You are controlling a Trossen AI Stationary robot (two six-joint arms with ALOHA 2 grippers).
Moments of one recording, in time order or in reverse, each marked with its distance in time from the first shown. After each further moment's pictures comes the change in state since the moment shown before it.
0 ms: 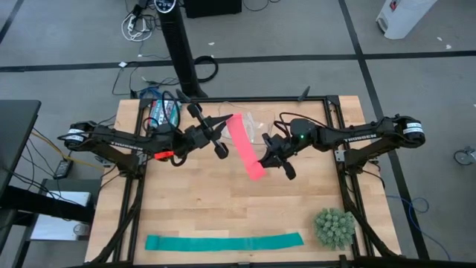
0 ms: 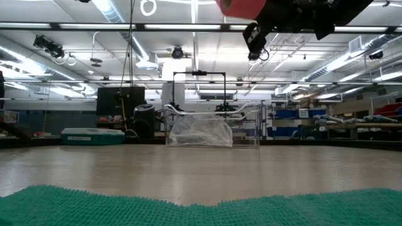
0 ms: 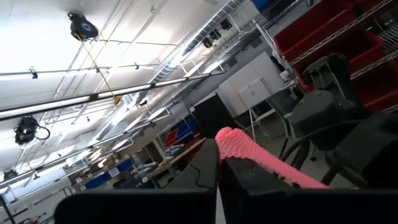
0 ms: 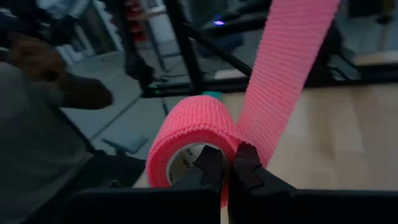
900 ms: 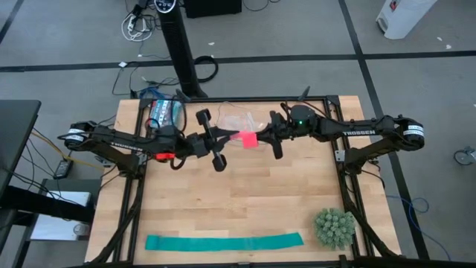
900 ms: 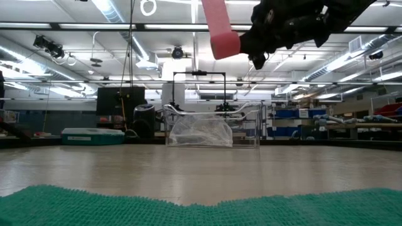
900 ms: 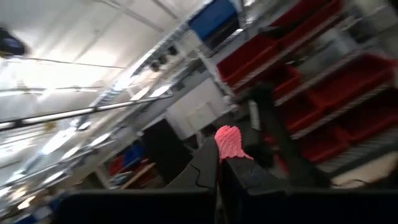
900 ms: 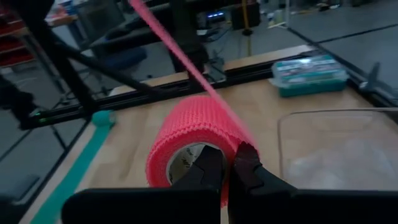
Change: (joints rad) left arm -0.022 0.000 0.000 -0.085 0.240 -0.087; right arm -0.191 0.000 0.000 -0.047 0.268 -0.024
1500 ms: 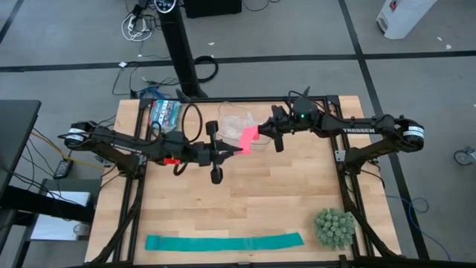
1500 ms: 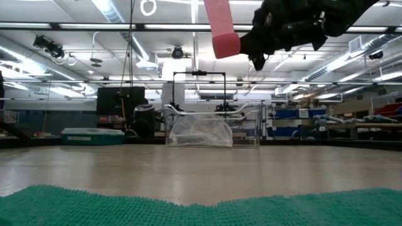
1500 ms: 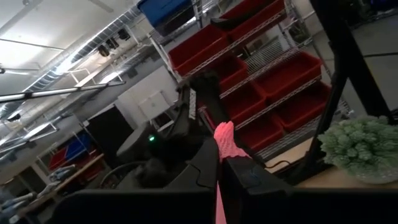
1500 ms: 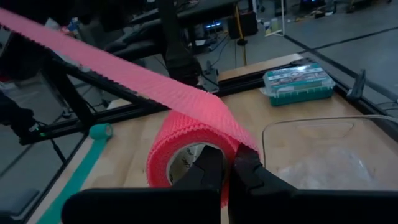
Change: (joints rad) left arm -0.049 0.000 0.000 -0.163 0.084 -0.102; right arm -0.092 0.000 0.000 0.037 -0.090 0.028
